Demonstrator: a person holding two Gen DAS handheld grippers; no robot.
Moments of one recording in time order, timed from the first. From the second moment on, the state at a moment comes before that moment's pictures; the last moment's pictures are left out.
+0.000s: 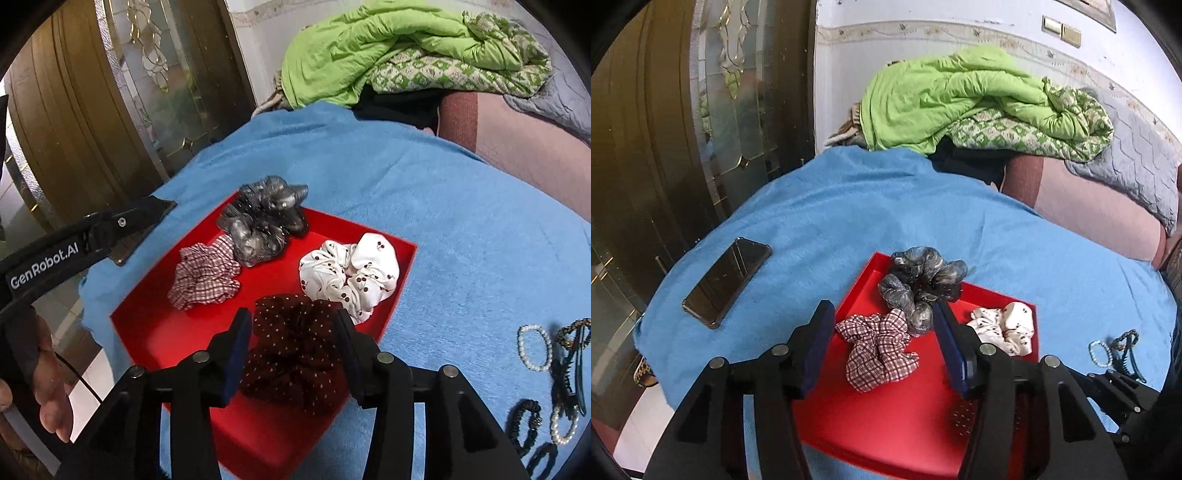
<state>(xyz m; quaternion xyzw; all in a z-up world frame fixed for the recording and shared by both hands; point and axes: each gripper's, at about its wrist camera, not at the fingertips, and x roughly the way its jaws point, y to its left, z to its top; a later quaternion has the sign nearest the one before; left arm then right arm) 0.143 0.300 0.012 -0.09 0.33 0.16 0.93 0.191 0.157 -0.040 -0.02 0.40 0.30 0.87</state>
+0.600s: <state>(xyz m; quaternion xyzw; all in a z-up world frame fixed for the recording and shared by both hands) 0.131 0.150 0.015 -0.05 0.35 0.05 0.93 0.154 -0.017 -0.029 0.03 0.39 0.21 0.90</state>
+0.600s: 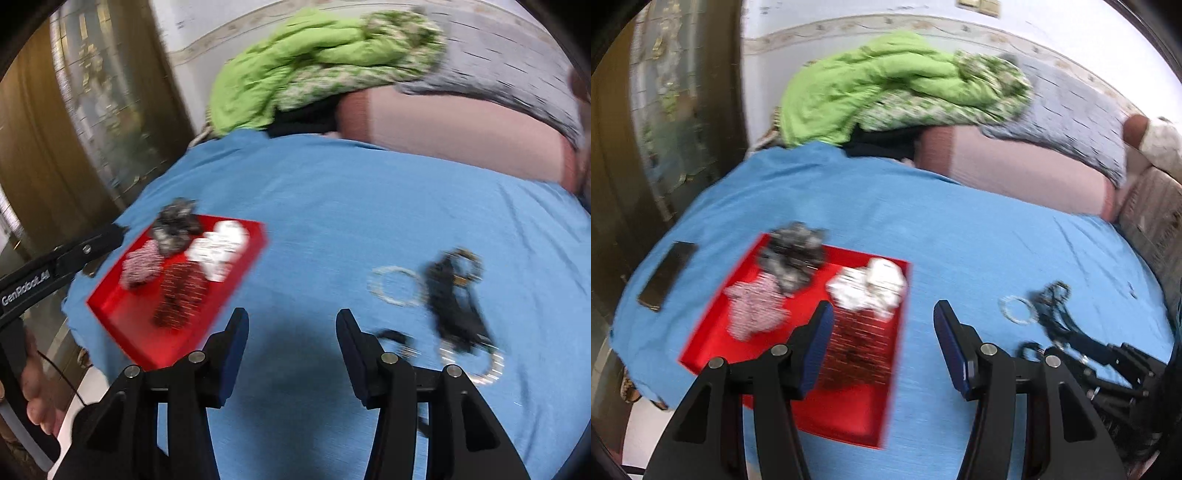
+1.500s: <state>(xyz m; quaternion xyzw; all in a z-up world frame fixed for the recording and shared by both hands) 0.208 -0.002 -0.096 0.01 0.47 -0.08 0.88 0.162 -0.165 -0.071 0.08 0.41 0.13 0.90</state>
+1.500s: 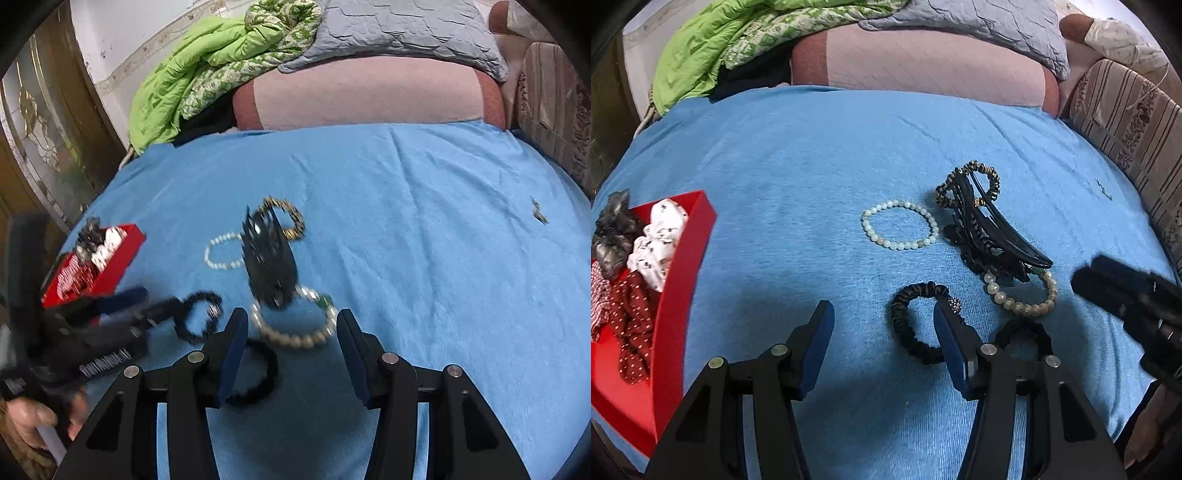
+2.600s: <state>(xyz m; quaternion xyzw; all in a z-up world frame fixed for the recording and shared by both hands) 0.201 -0.007 -0.081 -0.03 0.46 -0.13 0.88 0.231 -0.137 -0.093 0.11 0.45 0.19 0.86</state>
